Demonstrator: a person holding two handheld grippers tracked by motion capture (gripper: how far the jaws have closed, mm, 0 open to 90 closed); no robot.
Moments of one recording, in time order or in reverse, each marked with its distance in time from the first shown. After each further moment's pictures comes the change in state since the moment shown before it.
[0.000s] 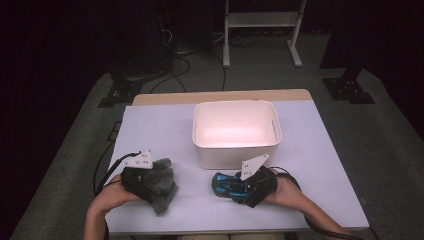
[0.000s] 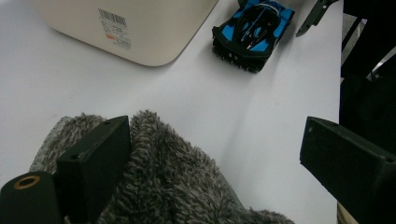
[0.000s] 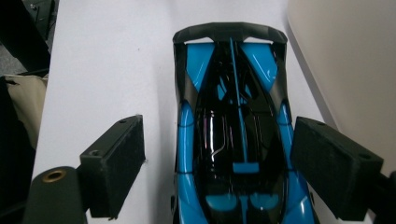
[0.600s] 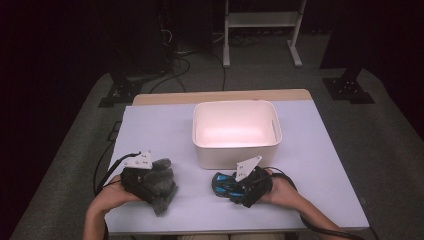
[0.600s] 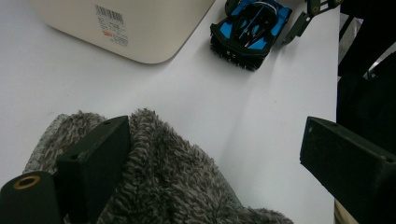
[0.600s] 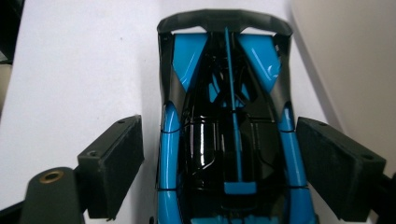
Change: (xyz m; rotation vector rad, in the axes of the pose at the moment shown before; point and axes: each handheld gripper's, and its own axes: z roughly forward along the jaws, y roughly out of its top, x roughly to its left) left arm 0.000 -0.002 0.000 0.003 -0.009 -0.004; right arm -0.003 0.000 0.017 0.039 -0.018 -0.026
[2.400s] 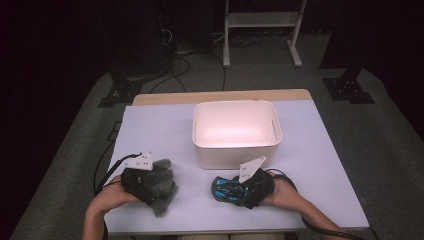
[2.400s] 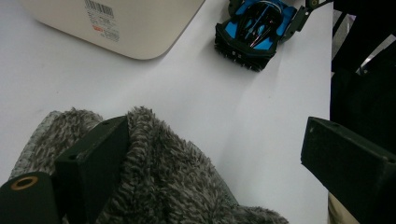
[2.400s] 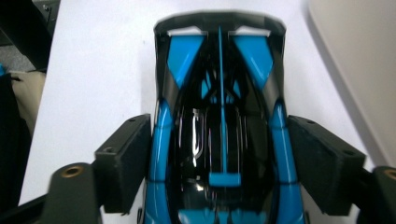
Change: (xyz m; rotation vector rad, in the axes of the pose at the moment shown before) left arm -0.001 -0.001 0.001 0.015 -0.025 0.005; right arm 0.003 -0.008 -0.004 -0.034 0.059 0.030
